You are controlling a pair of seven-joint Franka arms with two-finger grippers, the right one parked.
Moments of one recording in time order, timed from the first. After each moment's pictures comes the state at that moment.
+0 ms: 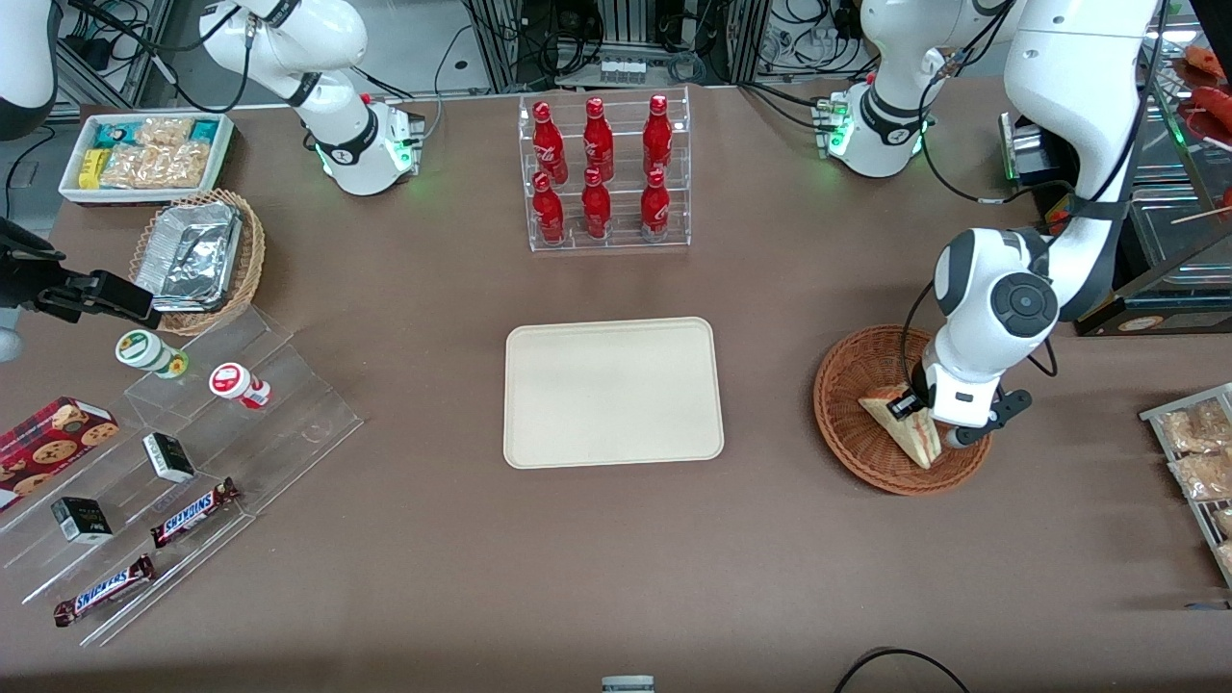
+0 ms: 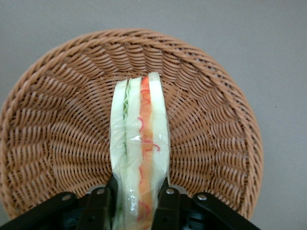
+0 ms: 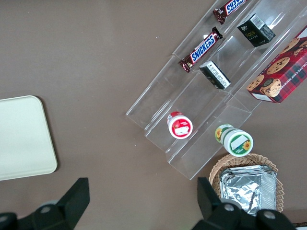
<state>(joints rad) -0.06 0.30 -0.08 -2.10 0.09 2.42 -0.73</state>
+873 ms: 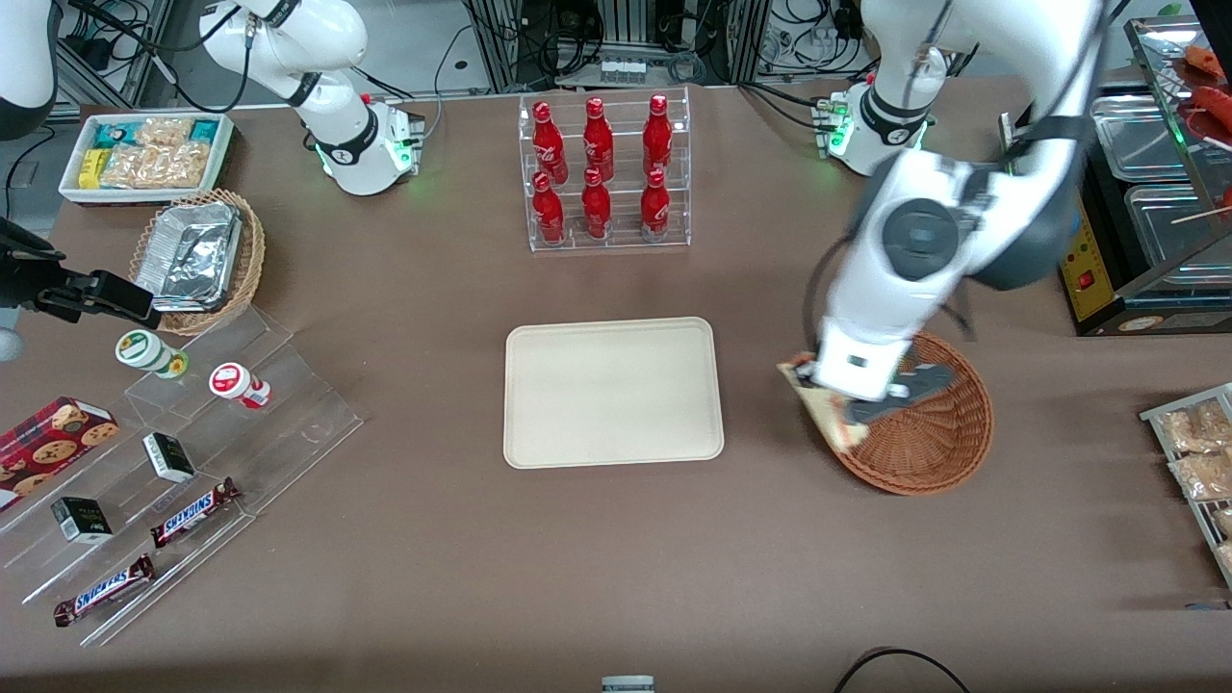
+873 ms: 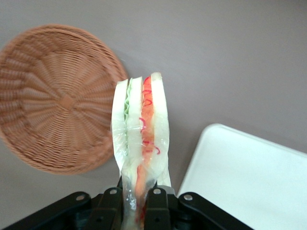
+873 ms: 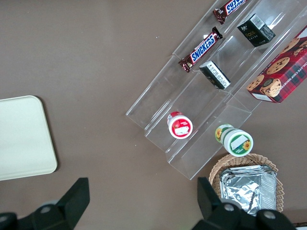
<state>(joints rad) -0.37 0.30 -0.11 -1.68 0.09 1.96 -0.85</state>
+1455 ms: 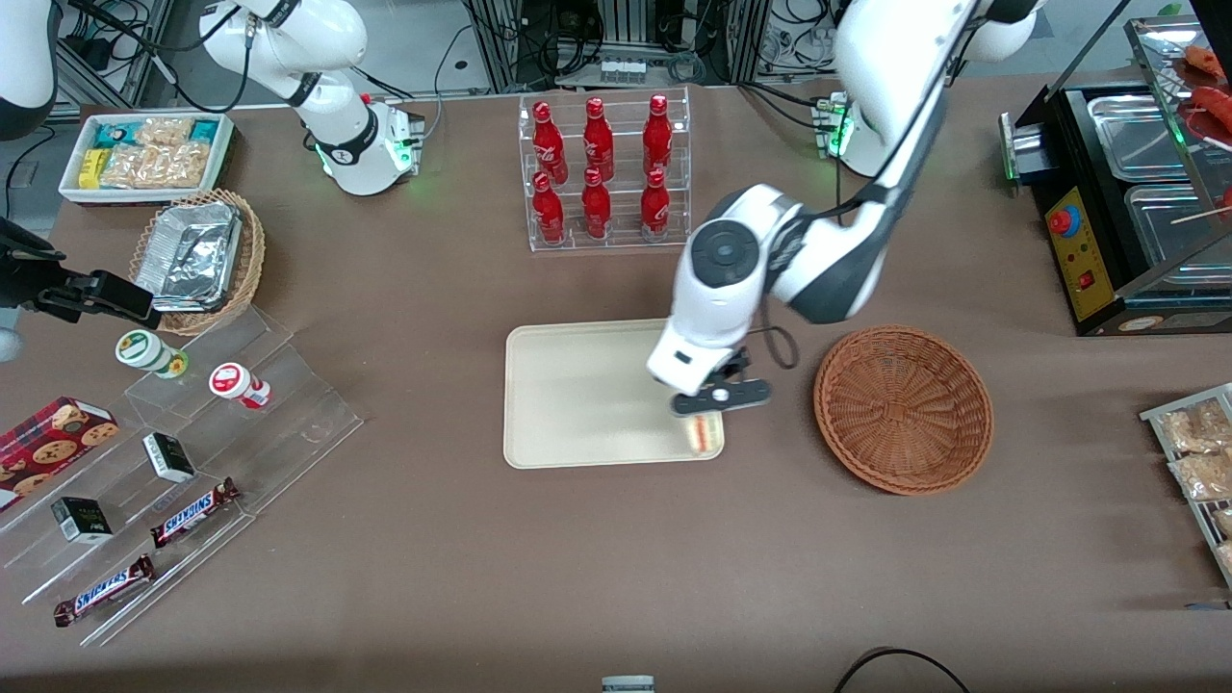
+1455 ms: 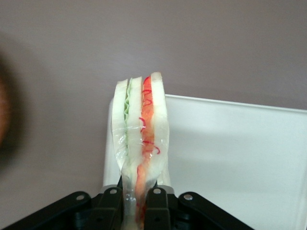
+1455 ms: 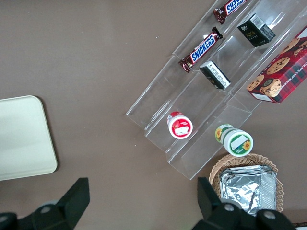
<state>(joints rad) -0.58 0.53 -0.11 -1.59 0.09 2.18 -0.85</state>
